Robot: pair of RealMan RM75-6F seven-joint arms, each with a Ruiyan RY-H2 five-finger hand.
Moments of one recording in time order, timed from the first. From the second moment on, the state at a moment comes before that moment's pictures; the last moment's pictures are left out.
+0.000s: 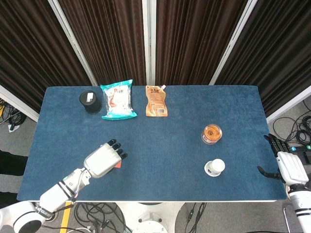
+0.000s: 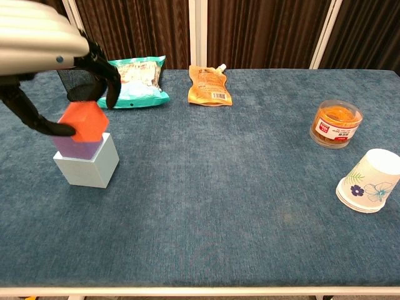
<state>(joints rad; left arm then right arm) -0.73 -1.07 -0.02 -2.06 1.41 0.96 0.66 0.19 -0.92 0.08 -1.79 -1.32 1.20 0.17</state>
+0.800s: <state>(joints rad) -0.80 -1.04 -0.02 -1.90 1.44 0.83 0.62 0.18 -0.93 0.08 -1.80 -1.32 1.22 0.13</state>
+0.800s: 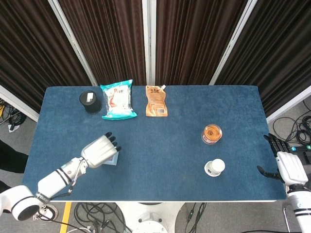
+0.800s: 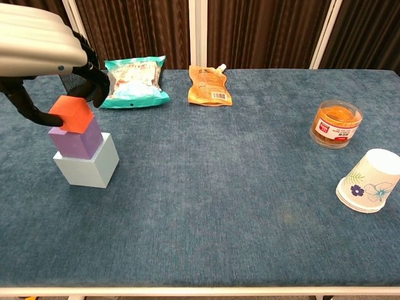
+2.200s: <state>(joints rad) -0.81 -1.07 0.00 -1.79 1.51 0.81 0.47 0.19 -0.95 0.09 -1.81 -1.28 1.20 0.06</state>
